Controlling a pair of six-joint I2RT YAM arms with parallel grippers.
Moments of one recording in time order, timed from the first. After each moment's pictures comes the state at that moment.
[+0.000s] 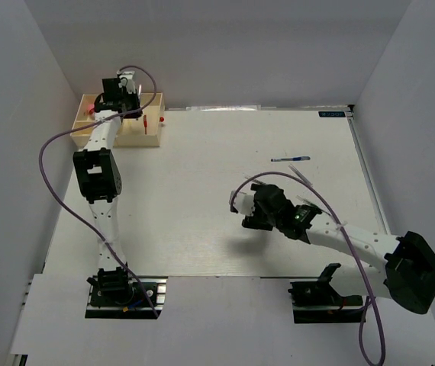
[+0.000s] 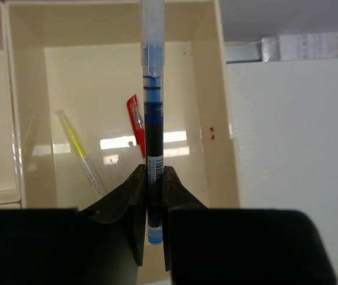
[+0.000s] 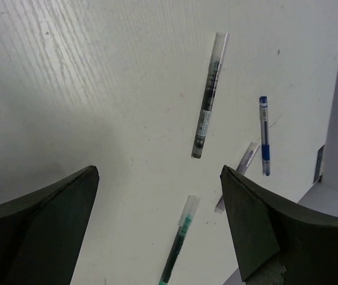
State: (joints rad) left arm 0.07 2.40 2.25 -0.42 0.24 0.02; right arm 0.89 1.16 0.61 -0.22 0.28 -0.76
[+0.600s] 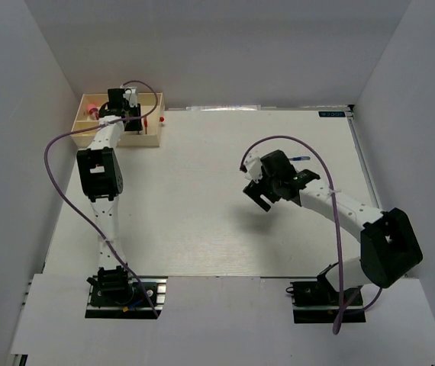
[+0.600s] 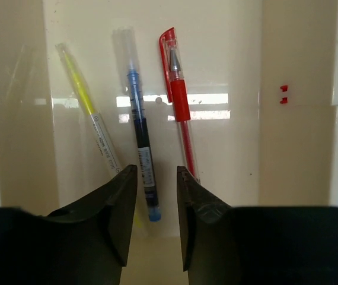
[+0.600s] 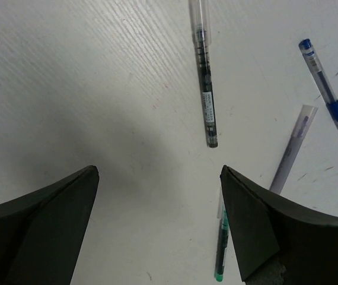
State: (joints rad) left arm 0.07 2.48 2.21 -0.48 0.12 0.05; right arm 0.63 1.41 0.95 -0.46 0.07 -0.44
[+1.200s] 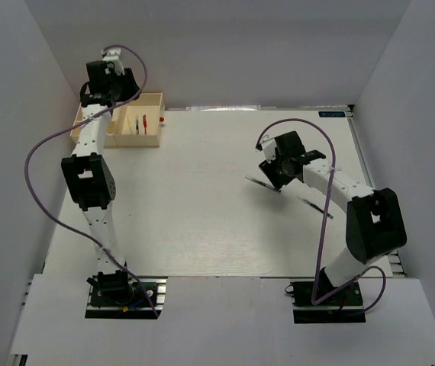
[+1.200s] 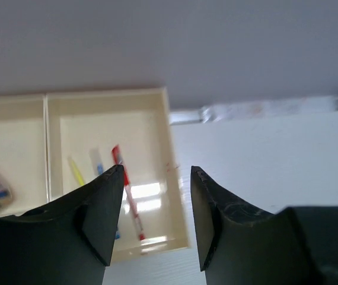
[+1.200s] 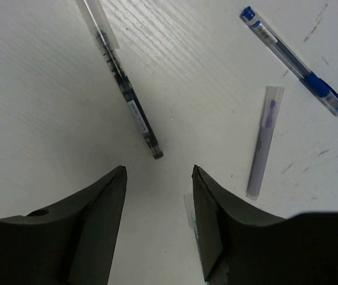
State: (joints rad) left arm 0.08 2.28 2.20 -0.36 0.28 -0.05; right arm 0.41 1.58 1.11 -0.51 0.00 -0.37
